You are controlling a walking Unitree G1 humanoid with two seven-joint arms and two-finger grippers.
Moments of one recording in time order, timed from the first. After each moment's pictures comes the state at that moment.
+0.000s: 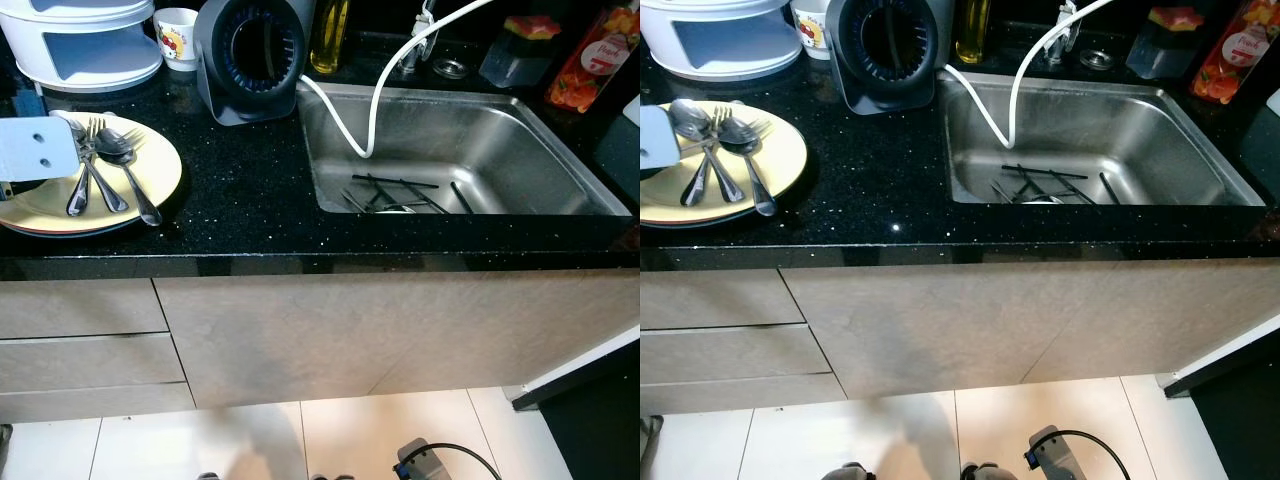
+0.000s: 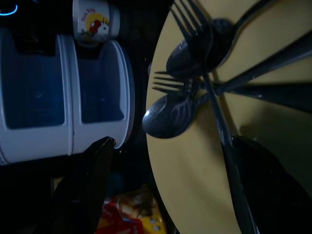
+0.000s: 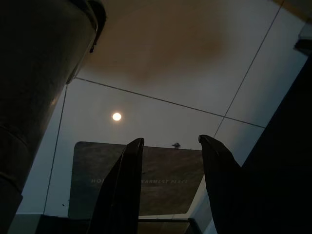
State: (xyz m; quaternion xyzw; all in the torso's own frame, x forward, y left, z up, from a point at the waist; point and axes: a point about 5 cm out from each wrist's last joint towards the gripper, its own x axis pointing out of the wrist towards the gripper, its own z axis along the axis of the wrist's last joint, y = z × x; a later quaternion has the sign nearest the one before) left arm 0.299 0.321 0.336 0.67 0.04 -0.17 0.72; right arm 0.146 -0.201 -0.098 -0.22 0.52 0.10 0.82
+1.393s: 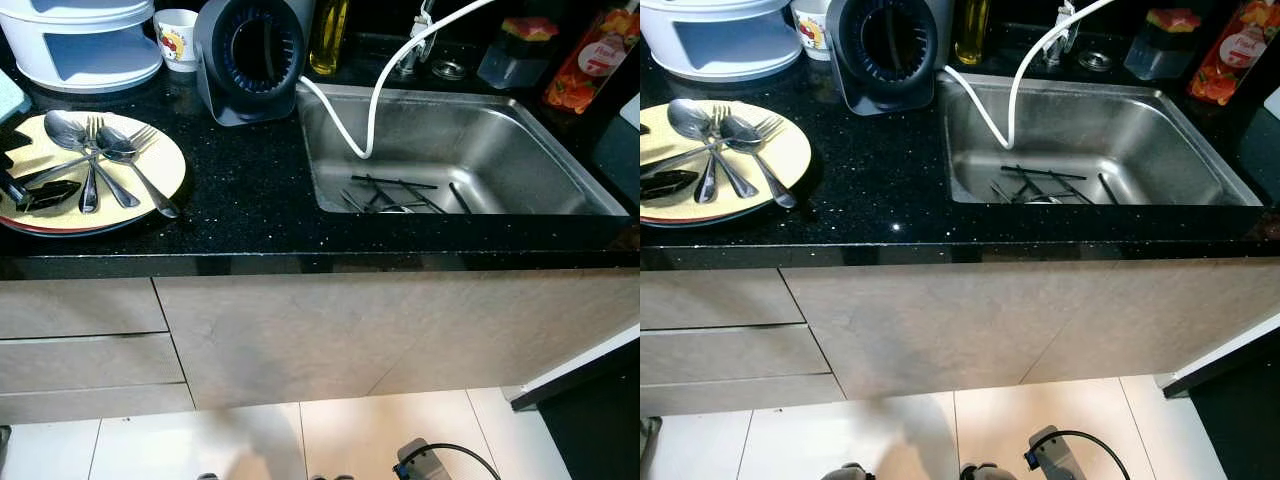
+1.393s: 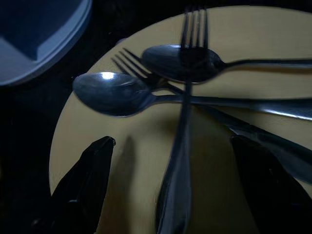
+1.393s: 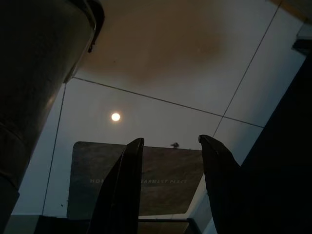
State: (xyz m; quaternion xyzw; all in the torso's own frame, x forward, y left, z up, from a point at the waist) left arm 0.302 0.344 0.312 0.28 0.11 -0.17 0.94; right arm 0.146 -0.202 -0.098 -0.22 0.52 0.10 0.82
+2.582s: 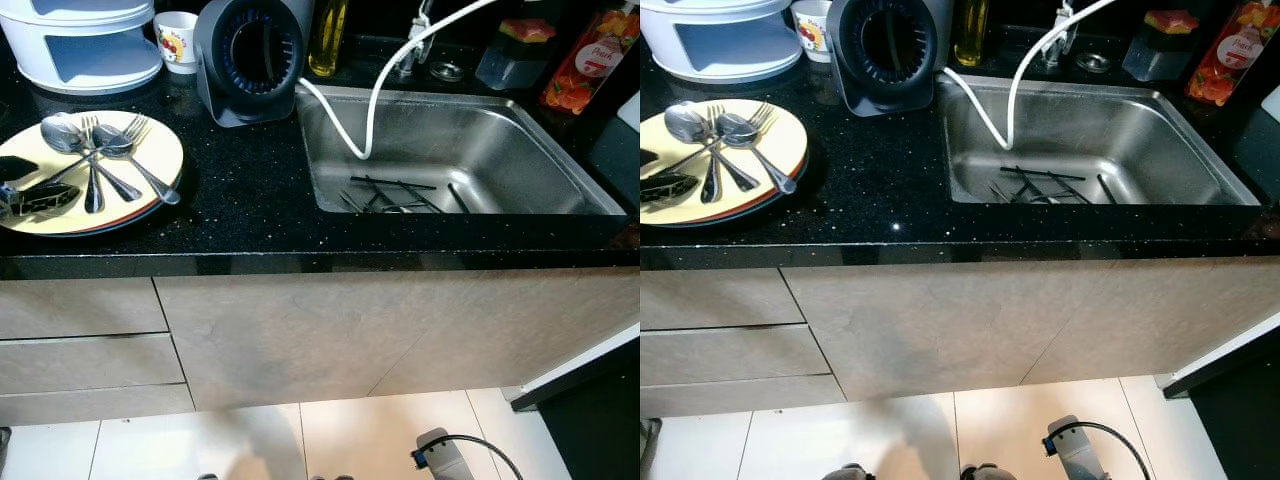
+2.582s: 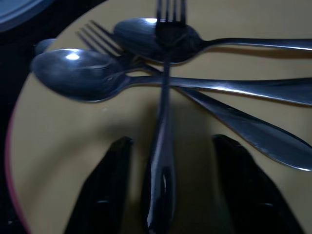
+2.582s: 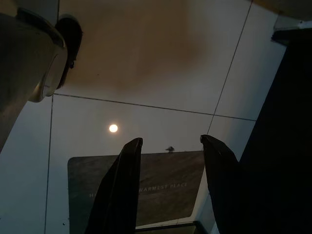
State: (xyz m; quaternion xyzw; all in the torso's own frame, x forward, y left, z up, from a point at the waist) left arm 0.300 0.353 0.289 0.17 0.15 -0.20 0.95; right arm 0.155 -0.222 -0.091 -0.20 0.51 0.04 0.84
